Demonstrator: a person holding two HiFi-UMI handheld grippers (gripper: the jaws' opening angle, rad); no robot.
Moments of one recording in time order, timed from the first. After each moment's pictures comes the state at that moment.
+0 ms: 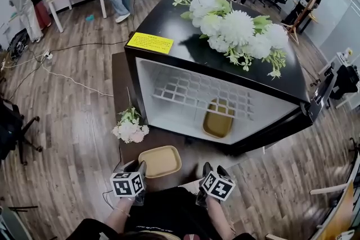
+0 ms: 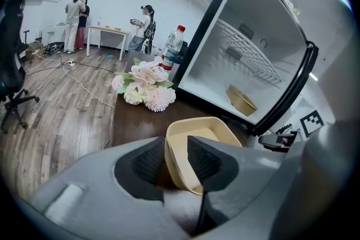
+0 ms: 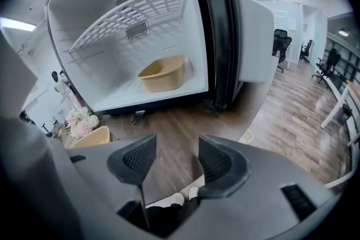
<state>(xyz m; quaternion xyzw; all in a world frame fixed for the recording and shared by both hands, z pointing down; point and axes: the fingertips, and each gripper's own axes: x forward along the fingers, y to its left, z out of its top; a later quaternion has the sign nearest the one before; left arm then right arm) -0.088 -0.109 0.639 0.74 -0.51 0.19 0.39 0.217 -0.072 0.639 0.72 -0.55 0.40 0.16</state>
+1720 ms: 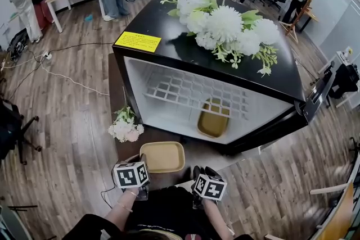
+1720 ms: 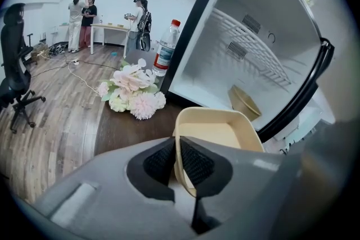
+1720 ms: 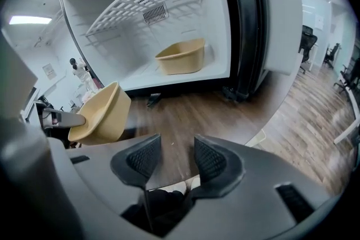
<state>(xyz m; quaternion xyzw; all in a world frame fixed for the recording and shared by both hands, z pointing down) -0.055 -0.131 0.621 0.71 -0.53 0.22 0.40 0.188 -0.065 0.656 0.64 -0.61 0.42 0.21</state>
